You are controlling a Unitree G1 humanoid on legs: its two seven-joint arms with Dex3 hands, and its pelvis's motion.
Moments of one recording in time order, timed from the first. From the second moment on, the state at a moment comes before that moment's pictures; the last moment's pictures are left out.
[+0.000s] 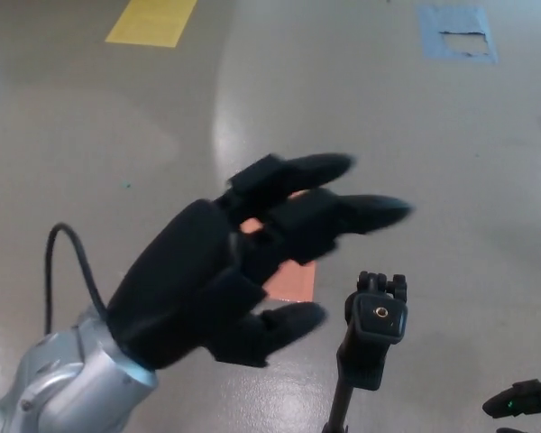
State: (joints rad) left_arm -0.21 0.51 -0.33 -0.56 0.34 -0.32 -0.12; right_arm -0.39 -0.52 0.21 1.02 -0.23 -0.06 0.43
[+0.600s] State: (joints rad) left_arm -0.26 0.44 -0.42 -0.60 0.38 -0.32 -0.19; right_arm -0.39 -0.52 0.21 1.06 -0.23 -0.11 0.46
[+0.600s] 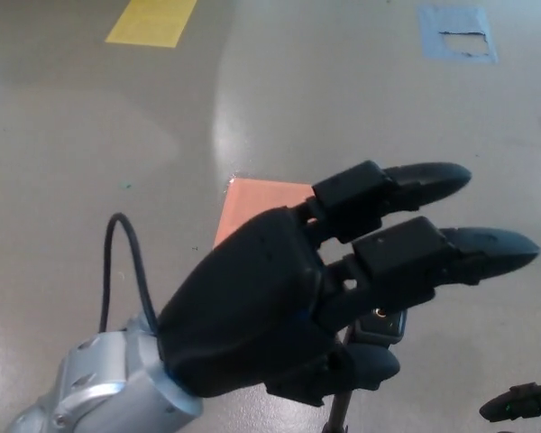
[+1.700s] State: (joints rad) left_arm -0.32 0.36 -0.51 -0.40 0.52 -0.34 -0.22; right_arm -0.41 -0.52 0.20 1.07 -0.26 -0.12 0.45
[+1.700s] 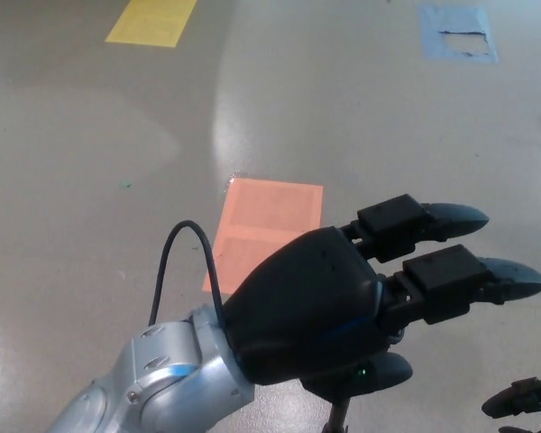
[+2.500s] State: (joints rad) left_arm -0.32 0.37 -0.50 -0.34 0.53 -0.35 -0.22; right_arm -0.42 -0.52 0.19 1.07 -0.26 -0.12 0.48
